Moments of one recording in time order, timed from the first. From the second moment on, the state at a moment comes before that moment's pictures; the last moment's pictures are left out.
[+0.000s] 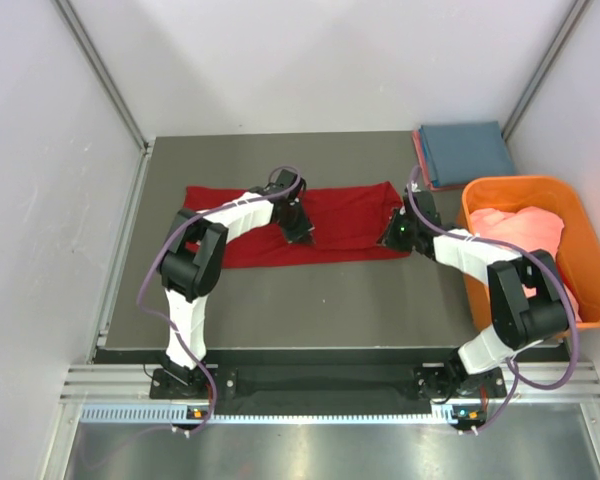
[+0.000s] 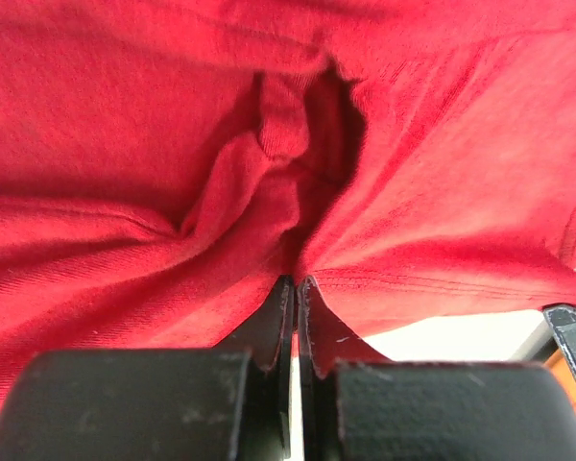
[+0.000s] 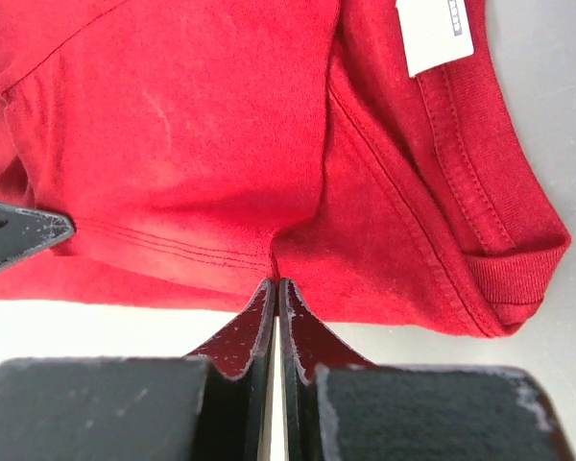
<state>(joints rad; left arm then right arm) -0.51 2.04 1.45 -0.49 0.19 -0.90 0.31 1.55 0.83 -0.10 -0.11 0.61</state>
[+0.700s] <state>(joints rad) -0.51 2.03 1.49 -0.49 0.16 -0.93 0.31 1.54 0.82 -0.10 -0.13 0.61</state>
